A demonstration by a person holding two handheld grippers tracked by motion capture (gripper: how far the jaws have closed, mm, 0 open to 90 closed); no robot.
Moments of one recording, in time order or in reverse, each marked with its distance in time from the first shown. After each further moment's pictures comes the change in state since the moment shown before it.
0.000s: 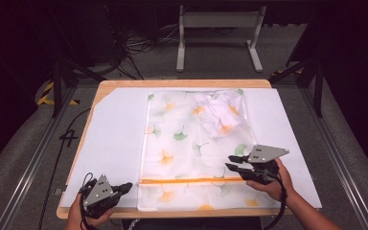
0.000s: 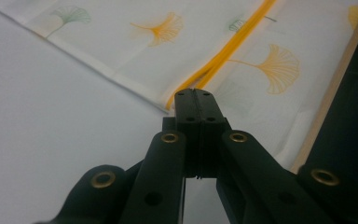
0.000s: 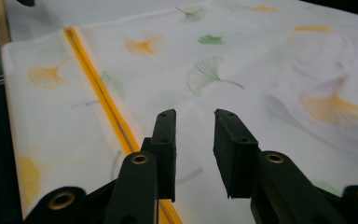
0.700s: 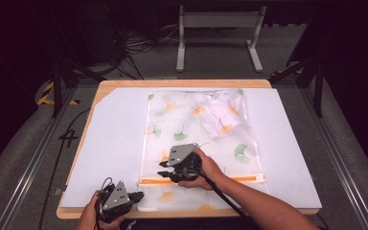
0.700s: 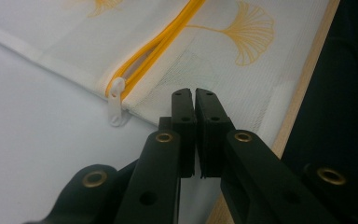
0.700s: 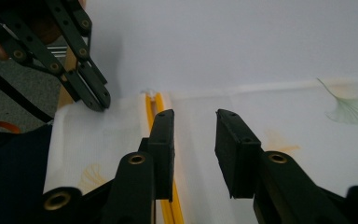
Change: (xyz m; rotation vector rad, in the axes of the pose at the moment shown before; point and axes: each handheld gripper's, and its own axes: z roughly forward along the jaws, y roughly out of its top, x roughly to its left) left arm -0.014 -0.004 0.027 0.091 -0.082 0.059; right arm 0.069 0.090 0.146 0.064 0.267 -0.208
